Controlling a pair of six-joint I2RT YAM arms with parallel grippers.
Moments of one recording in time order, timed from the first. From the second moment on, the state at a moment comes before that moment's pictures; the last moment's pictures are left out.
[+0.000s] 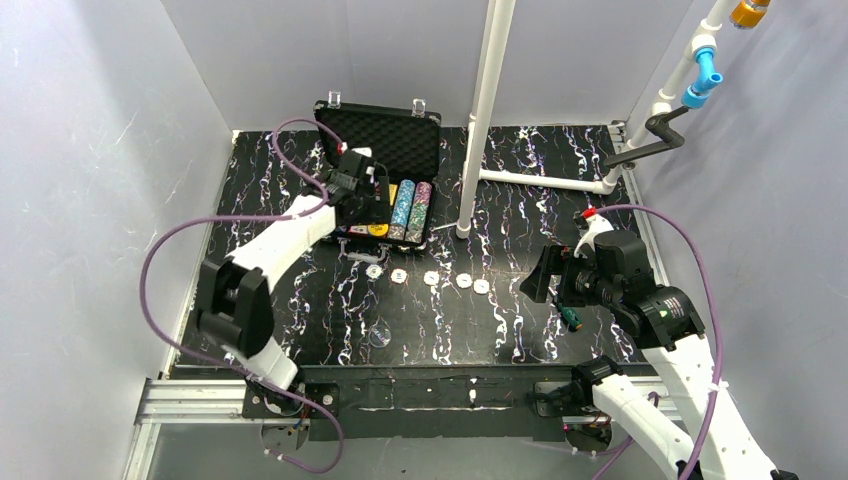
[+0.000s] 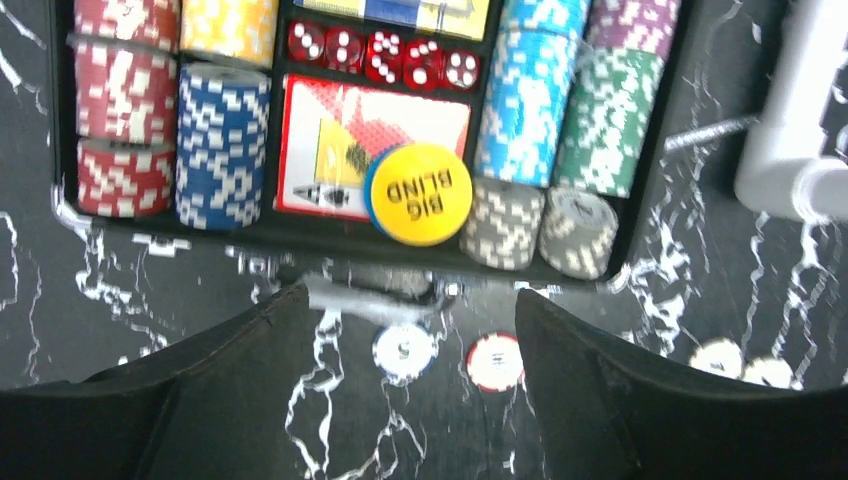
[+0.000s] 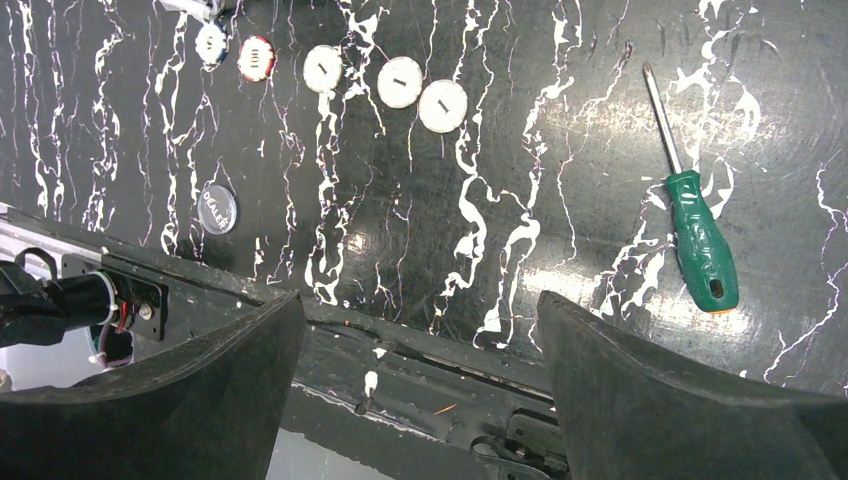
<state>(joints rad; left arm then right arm) -0.45 1.69 1.35 -0.63 -0.20 -0.37 0.40 0.67 0.92 -0.98 -0.16 0.44</state>
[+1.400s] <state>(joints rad) -0.44 0.64 1.00 -1.13 0.01 -0.60 1.02 1.81 1.34 -0.64 0.26 0.67</state>
